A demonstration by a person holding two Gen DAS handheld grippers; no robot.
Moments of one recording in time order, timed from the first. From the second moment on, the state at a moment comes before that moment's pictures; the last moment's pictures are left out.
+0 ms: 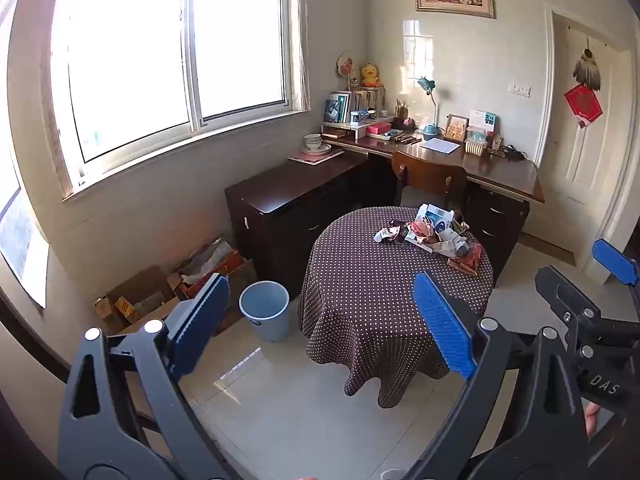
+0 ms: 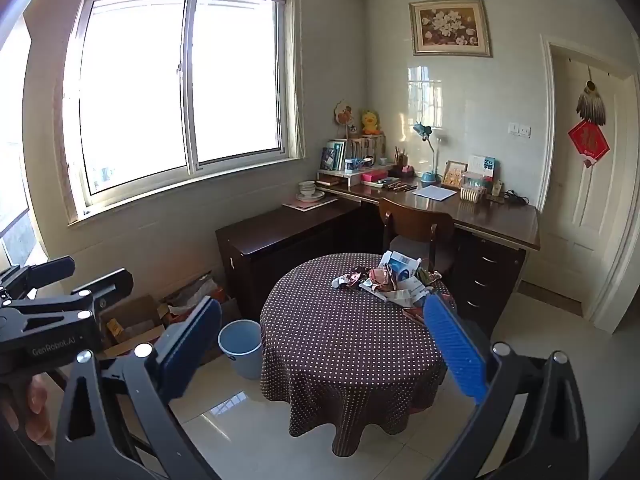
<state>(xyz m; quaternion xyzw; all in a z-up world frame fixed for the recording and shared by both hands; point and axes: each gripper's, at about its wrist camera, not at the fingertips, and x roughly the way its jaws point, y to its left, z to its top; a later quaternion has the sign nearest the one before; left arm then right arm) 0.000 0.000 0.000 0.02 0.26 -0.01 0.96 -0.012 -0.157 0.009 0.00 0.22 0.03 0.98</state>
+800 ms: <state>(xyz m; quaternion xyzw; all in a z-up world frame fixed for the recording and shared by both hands) 0.002 0.004 -0.005 0.02 0.28 -0.01 0.96 -0.006 -0.150 -0.004 0.01 0.23 0.03 0.97</state>
